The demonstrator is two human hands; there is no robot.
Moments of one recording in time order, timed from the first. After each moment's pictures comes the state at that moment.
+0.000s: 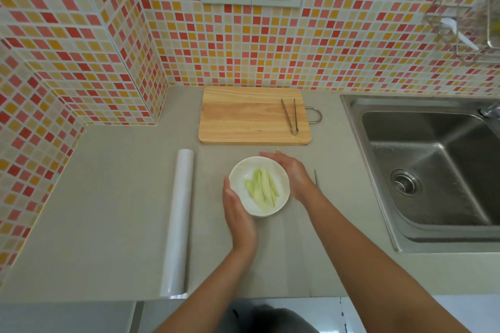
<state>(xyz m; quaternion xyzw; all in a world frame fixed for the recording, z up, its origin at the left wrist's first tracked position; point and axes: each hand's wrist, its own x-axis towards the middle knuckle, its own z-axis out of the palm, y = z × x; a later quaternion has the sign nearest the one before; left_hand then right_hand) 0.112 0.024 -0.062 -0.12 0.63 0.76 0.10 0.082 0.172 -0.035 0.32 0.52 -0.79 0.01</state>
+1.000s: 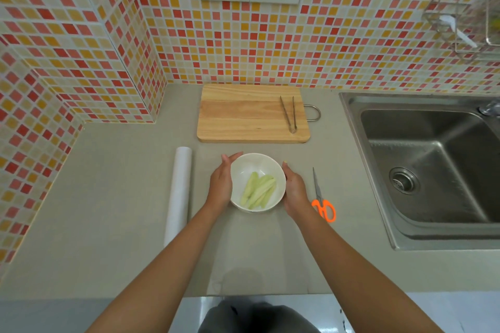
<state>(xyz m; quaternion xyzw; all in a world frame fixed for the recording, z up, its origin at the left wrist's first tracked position) 0.023 0.009 -0.063 0.06 0.72 0.64 0.25 0.105 0.153 -0.076 0.43 0.48 -0.76 -0.09</state>
